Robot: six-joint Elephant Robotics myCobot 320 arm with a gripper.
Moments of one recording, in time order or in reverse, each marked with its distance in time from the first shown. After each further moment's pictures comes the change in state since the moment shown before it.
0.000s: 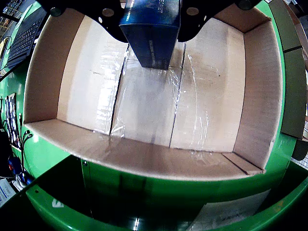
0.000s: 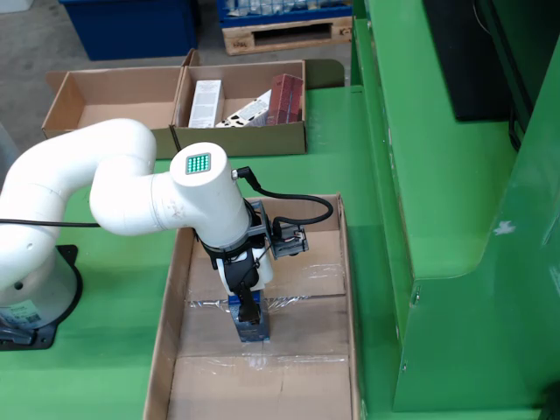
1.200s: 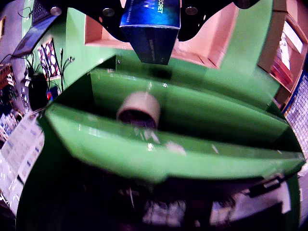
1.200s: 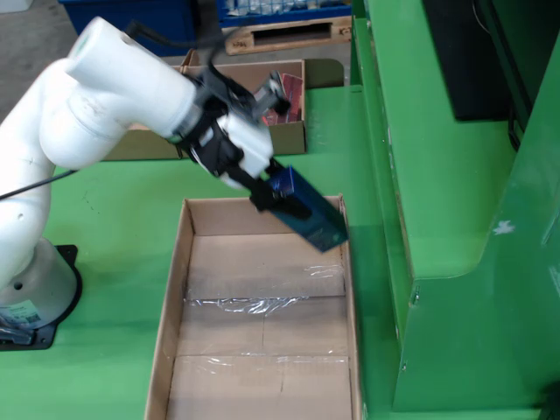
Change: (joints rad) arm 0.176 0.202 0.236 0.205 -0.164 0.058
